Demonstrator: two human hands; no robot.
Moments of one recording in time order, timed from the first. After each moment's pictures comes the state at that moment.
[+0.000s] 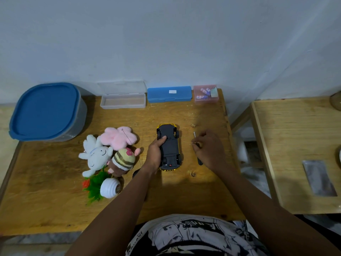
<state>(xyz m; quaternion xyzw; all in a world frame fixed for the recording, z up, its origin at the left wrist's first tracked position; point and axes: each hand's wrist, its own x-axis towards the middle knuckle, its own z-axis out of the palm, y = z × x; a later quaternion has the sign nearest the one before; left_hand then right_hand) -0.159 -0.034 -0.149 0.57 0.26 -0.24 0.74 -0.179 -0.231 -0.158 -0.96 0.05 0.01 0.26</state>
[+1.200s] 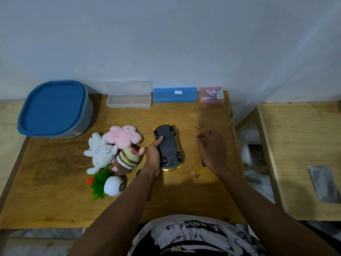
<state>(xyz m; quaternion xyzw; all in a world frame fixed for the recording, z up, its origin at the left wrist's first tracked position) -0.163 -0.027 -0.141 0.48 0.31 -0.24 0.79 -0.174 -0.220 -0.157 -0.95 0.10 -0.06 0.29</state>
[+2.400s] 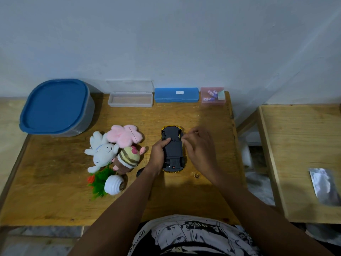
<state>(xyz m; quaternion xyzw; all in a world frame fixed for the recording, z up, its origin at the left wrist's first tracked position) -0.162 -0.030 -0.145 0.55 0.25 -0.25 0.76 -0.179 -0.188 -0.129 -0.94 -0.04 -0.11 0.32</state>
